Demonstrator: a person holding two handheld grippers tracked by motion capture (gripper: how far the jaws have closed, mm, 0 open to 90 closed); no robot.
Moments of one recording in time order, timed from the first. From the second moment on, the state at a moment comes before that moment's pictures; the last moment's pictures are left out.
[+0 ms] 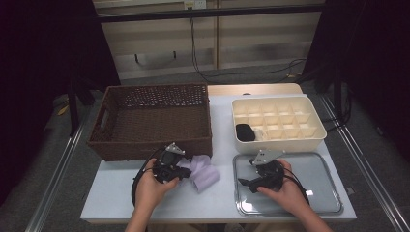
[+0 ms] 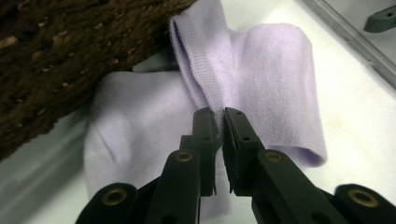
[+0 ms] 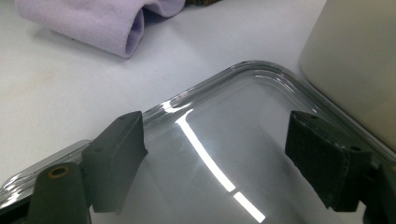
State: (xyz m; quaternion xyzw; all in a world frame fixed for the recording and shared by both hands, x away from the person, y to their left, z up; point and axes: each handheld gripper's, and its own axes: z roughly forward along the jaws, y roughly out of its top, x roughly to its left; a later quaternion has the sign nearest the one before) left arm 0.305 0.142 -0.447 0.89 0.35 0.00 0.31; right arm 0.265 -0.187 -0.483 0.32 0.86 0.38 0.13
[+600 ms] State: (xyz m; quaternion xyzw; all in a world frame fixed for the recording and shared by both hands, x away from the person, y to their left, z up) left arm 0.305 0.127 -0.443 0.88 0.34 -0.01 0.32; right arm 0.257 -0.176 -0.477 0.29 0.86 0.39 0.12
